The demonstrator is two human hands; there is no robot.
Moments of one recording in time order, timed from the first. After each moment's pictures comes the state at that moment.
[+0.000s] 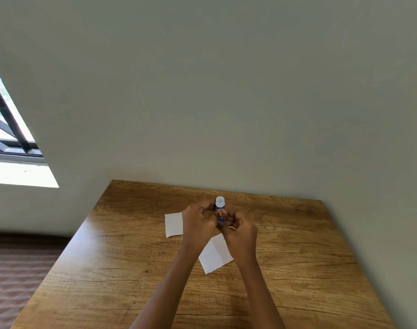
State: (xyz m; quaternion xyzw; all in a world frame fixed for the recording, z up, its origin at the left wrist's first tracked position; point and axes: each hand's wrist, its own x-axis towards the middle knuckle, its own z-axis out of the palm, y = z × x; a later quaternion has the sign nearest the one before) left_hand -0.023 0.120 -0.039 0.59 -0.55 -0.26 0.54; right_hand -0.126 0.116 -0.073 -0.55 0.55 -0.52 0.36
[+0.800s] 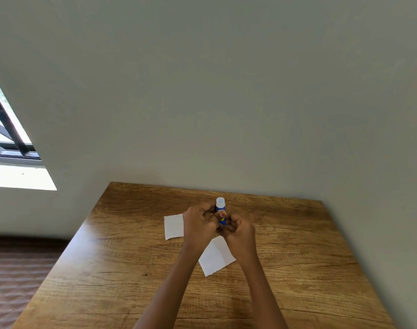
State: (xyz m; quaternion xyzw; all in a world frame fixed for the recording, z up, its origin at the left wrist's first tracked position) left_hand -0.025 0.114 -0.047 0.58 -0.53 -0.29 0.54; right_hand -0.132 0.109 -0.073 -0.58 0.53 -0.47 0.41
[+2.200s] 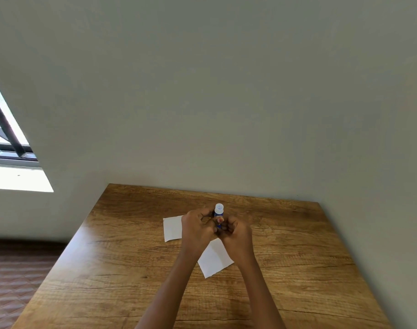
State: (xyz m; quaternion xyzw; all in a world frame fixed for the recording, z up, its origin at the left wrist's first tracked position) left_hand -0.019 0.116 -0.052 0.57 -0.56 -0.28 0.54; right_hand -0.128 0.111 -0.074 -0.59 0.55 -0.45 0.38
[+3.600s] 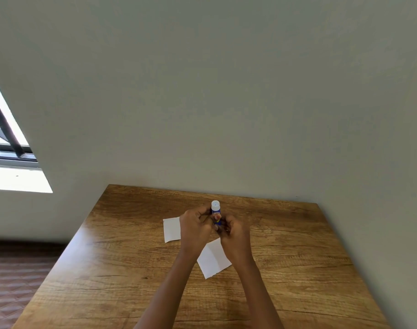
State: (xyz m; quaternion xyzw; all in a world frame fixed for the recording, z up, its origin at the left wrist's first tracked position) left_hand -0.017 0.114 -0.050 0.57 -0.54 -0.28 0.56; right_hand -0.121 0.107 -0.078 -0.63 0.57 -0.43 0.32
